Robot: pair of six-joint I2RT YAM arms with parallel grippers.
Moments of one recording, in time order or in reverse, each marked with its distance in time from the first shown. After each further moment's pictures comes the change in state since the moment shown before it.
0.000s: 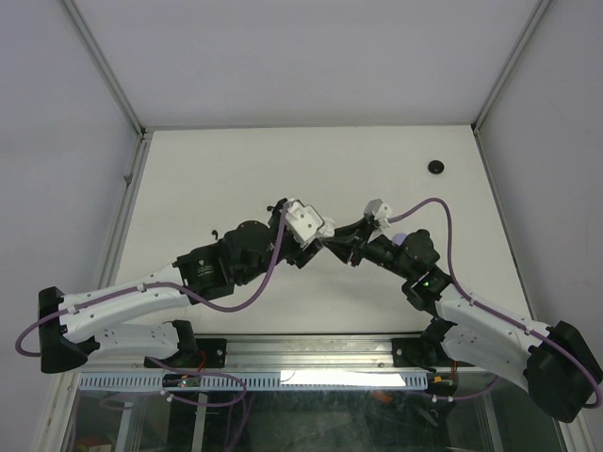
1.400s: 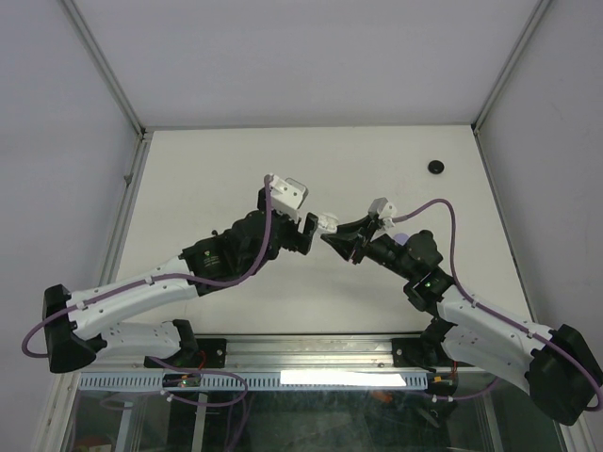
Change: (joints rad) left arm 0.064 0.063 0.051 -0.065 -0.194 -0.361; right arm 0.000 -0.022 0.000 0.013 0.044 0.004
